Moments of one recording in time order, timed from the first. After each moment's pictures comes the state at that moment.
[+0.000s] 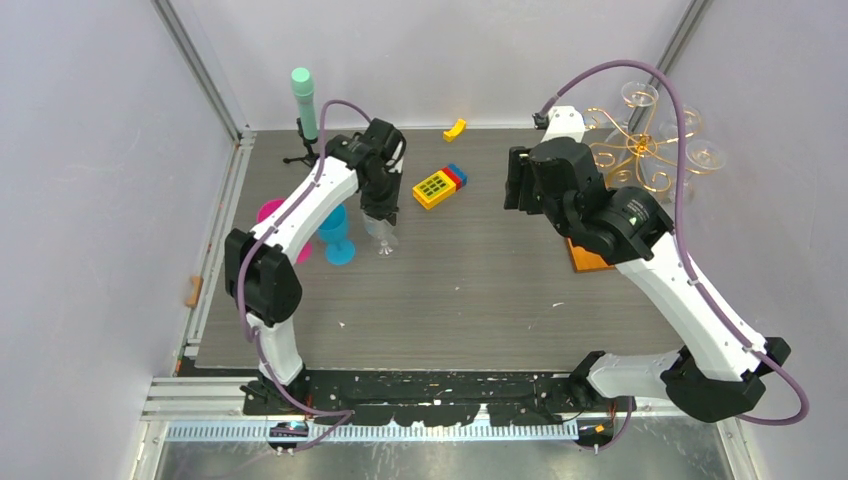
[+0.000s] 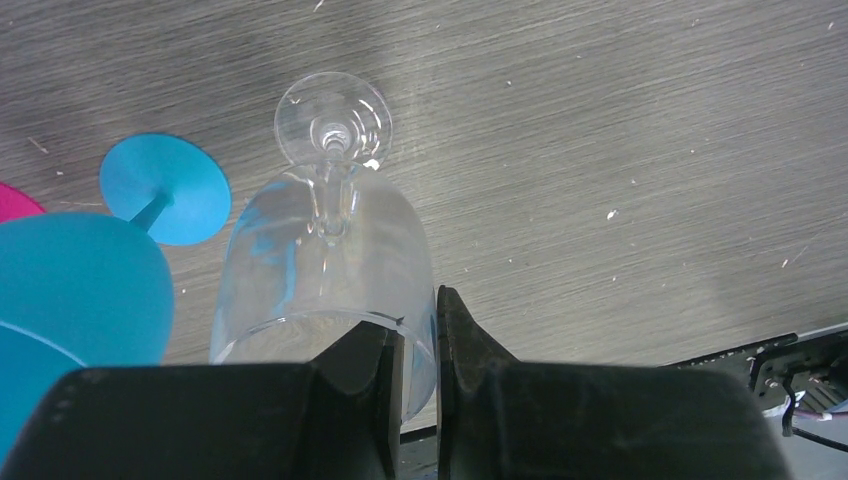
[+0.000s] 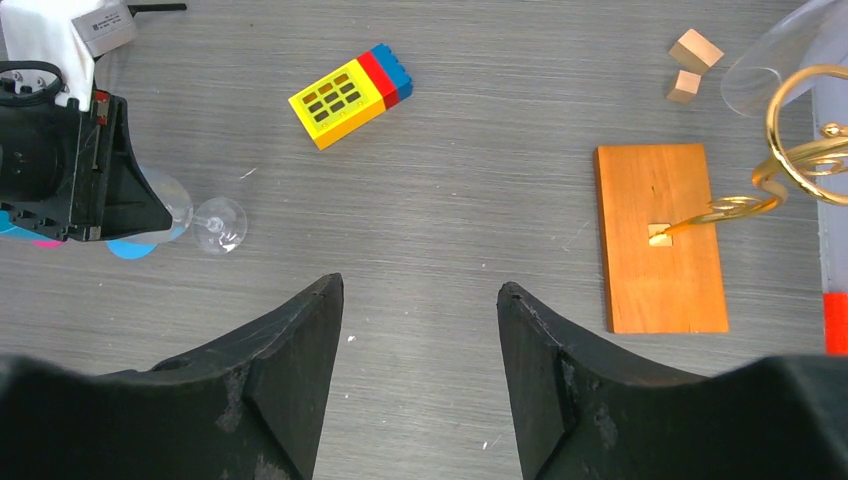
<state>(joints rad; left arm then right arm) -0.50 1.85 1.80 -1.12 0.04 -0.31 0.75 1.24 1.66 -0.98 0.55 0.39</state>
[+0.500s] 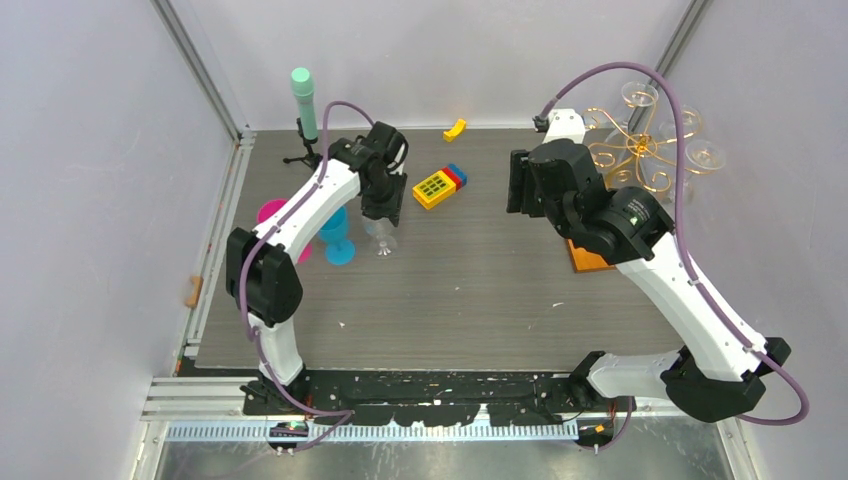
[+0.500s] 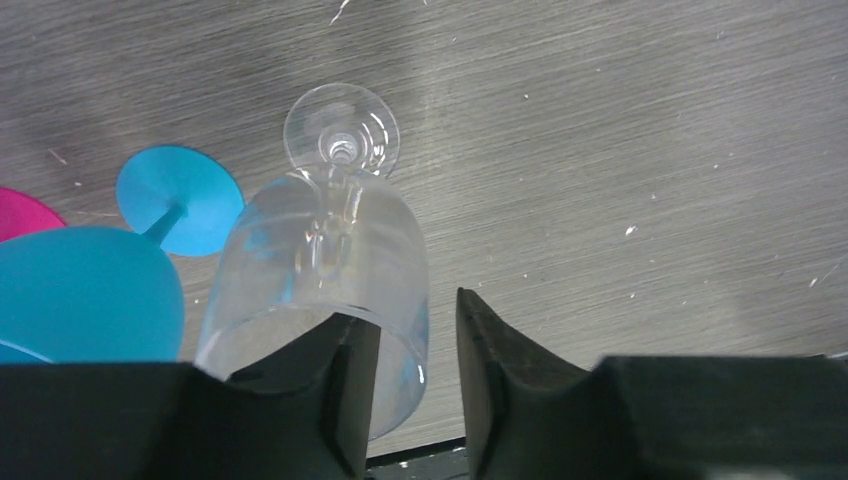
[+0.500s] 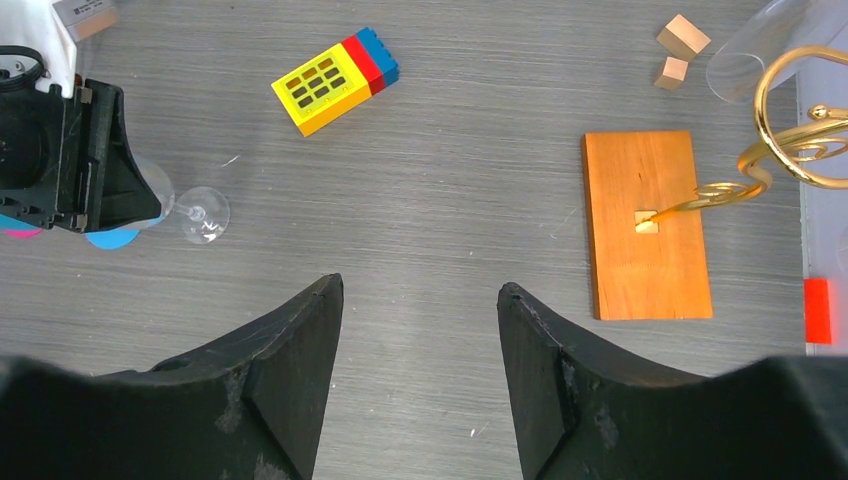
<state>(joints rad) -0.52 1.85 1.77 -1.08 0.00 -0.31 0.75 1.24 1.67 -1.02 0.56 0.39</state>
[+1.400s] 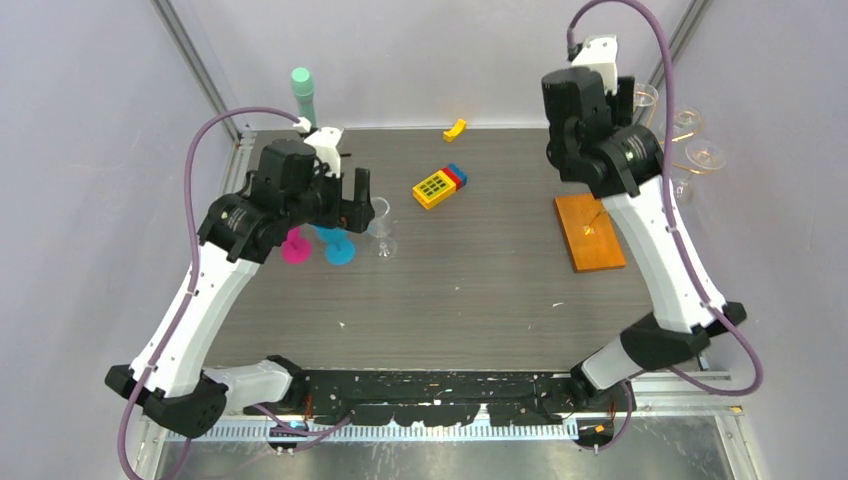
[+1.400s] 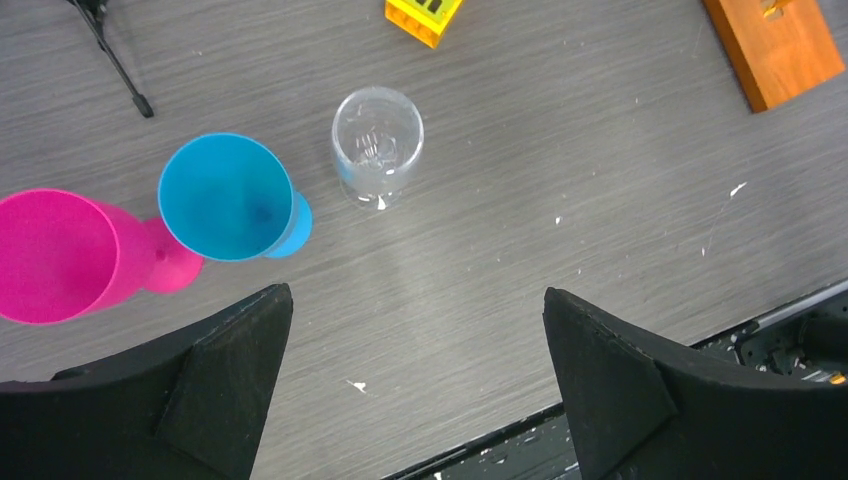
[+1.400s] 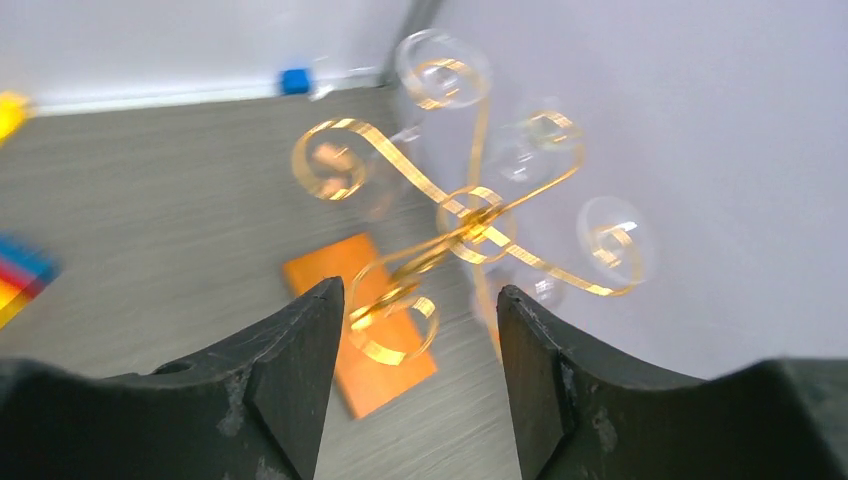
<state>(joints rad) -0.52 1.20 1.60 -1.01 -0.04 -0.21 0.57 1.49 2.06 -1.08 1.00 0.10</state>
